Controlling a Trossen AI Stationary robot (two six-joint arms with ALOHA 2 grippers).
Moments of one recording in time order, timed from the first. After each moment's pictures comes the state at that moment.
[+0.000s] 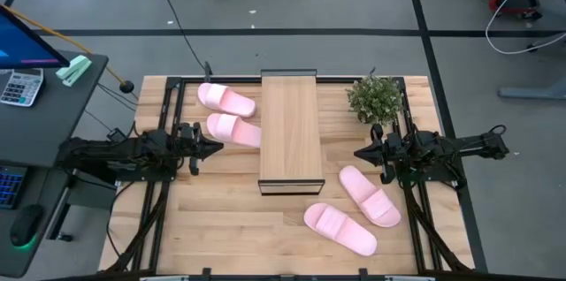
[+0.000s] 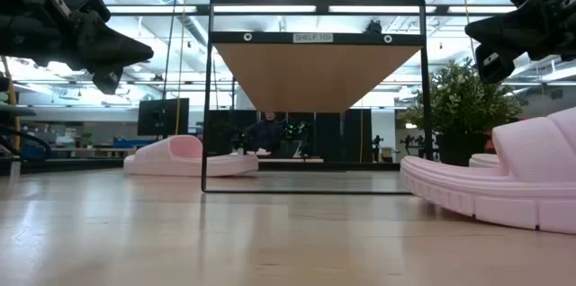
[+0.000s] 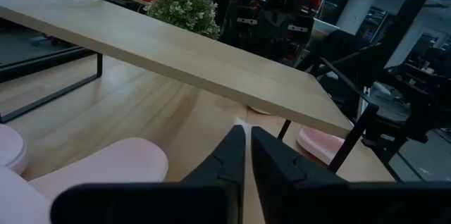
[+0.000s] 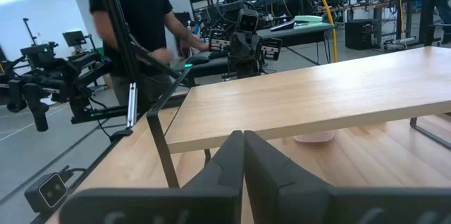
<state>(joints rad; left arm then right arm) 0.00 0.10 0.01 0.06 -0.13 -0.35 0.13 0.00 0.01 0.04 0.08 0.21</state>
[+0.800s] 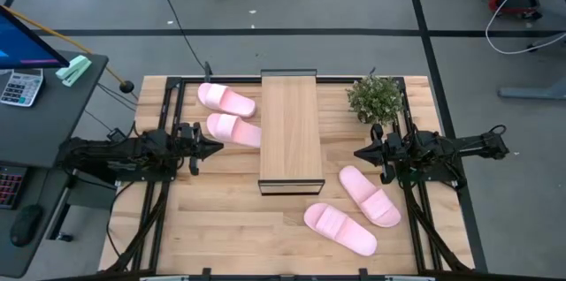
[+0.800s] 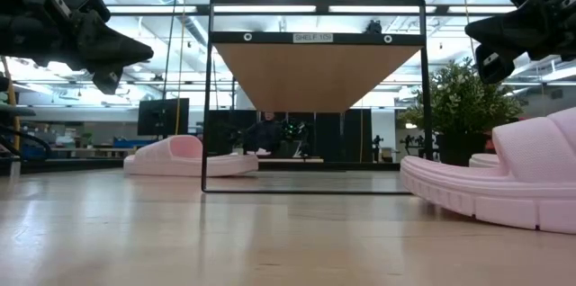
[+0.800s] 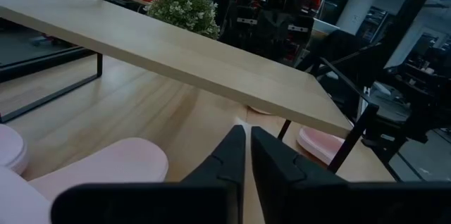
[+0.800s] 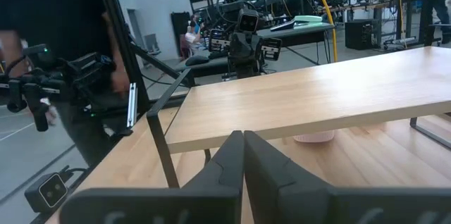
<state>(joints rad) 0.00 0.10 0.01 0.06 -0.13 -0.35 0.13 0.00 0.01 0.04 0.08 0.21</state>
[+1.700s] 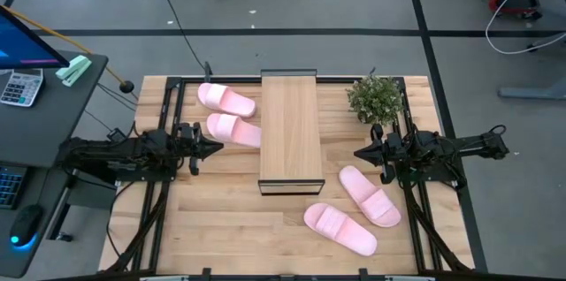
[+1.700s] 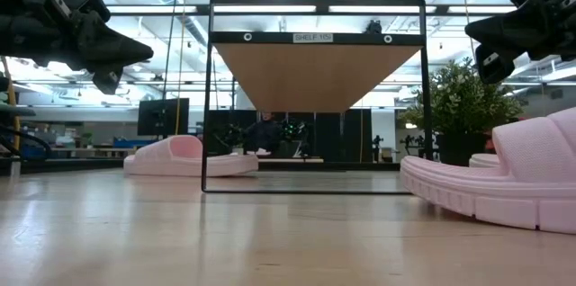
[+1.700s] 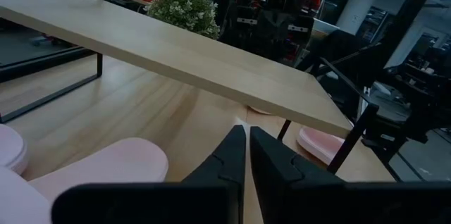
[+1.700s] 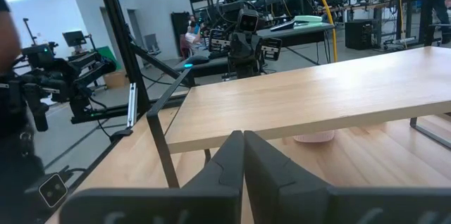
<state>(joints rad) 0.00 0.10 0.01 0.06 -0.13 -0.35 0.13 0.00 0.01 0.04 0.08 0.21</state>
